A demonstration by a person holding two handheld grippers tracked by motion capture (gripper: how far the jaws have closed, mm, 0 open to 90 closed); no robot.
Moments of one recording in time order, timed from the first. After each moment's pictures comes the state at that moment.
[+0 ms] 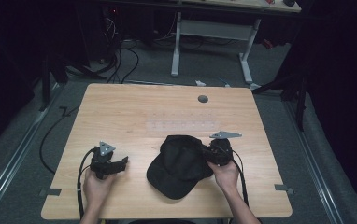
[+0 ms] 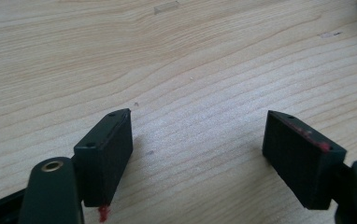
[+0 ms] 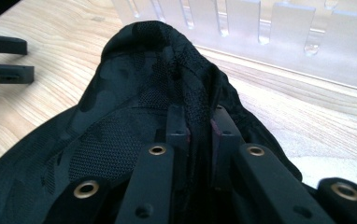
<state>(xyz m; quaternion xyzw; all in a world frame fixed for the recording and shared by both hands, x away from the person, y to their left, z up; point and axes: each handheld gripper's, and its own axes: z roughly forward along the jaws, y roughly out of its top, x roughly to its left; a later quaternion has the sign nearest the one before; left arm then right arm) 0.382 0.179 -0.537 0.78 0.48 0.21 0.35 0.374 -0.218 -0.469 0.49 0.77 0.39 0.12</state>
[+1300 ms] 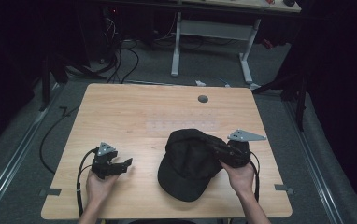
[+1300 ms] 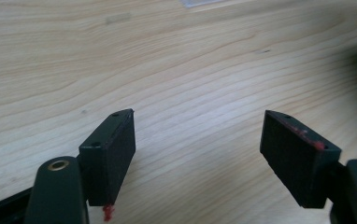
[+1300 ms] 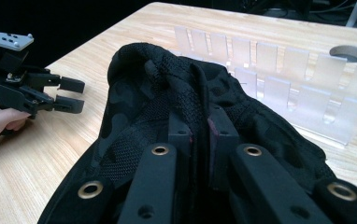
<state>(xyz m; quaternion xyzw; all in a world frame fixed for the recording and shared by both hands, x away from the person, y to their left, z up) 0.375 0.175 -0.525 0.78 0.46 0.13 0.41 0.340 -0.246 -0.416 0.43 0.76 0.47 0.15</state>
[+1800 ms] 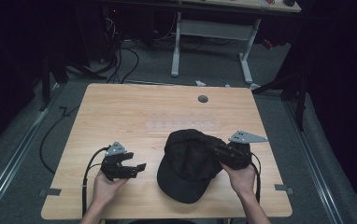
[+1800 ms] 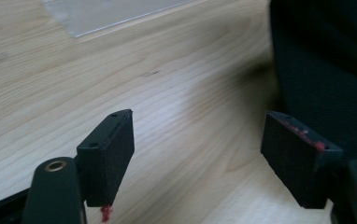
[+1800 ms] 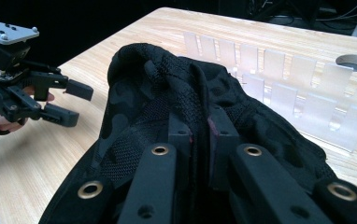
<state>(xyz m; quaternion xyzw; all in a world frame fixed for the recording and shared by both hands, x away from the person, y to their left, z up) 0.362 0.139 -0.496 0.81 0.37 0.06 0.45 0.334 -0.245 -0.412 0.41 0.76 0.48 0.15</state>
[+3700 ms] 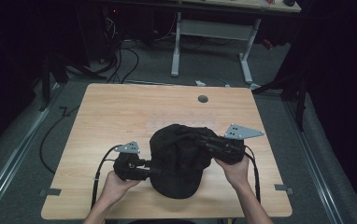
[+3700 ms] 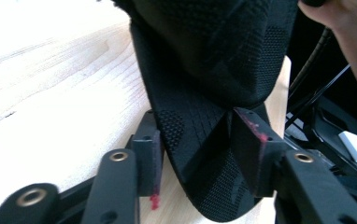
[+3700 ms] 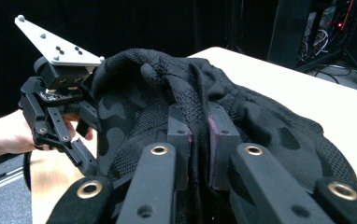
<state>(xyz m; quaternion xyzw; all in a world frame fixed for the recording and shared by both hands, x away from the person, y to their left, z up) 0.359 0.110 -0.472 0.82 0.26 -0.08 0.50 0.347 -0.229 -0.397 0.30 0.76 0.56 0.13</state>
